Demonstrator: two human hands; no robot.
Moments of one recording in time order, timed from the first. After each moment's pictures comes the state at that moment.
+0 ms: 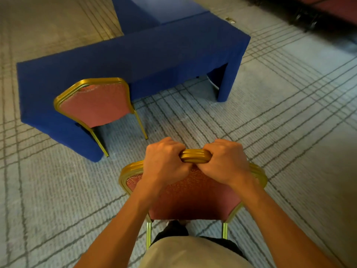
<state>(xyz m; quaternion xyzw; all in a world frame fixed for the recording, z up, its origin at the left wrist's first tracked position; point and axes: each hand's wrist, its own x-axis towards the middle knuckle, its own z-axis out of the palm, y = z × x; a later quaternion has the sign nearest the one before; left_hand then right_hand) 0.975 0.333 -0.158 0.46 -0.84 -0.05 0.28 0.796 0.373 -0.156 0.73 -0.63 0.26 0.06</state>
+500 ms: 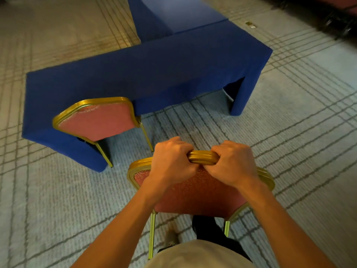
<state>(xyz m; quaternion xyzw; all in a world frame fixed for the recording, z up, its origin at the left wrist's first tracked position) 0.907 0.169 -0.159 0.47 -0.84 -0.07 0.26 0.720 0.202 -0.163 0.75 -0.61 0.25 0.04</state>
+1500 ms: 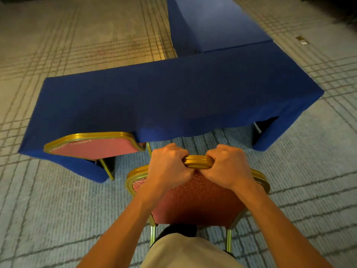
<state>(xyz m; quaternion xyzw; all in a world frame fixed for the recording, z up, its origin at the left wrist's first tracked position) 0.847 -0.103 -0.176 0.60 -0.76 -0.03 0.26 0.659 -0.121 -0.178 0.82 -0.52 0.24 -0.03</state>
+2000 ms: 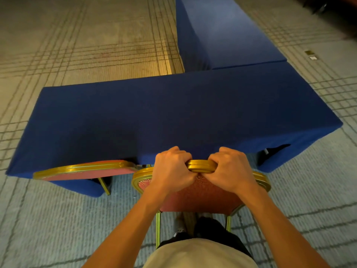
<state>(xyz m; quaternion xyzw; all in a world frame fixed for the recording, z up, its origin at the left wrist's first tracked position) 0.879 -0.253 -0.181 0.63 -0.74 -0.05 0.24 0.688 -0.282 -0.178 0.84 -0.50 0.21 -0.02</state>
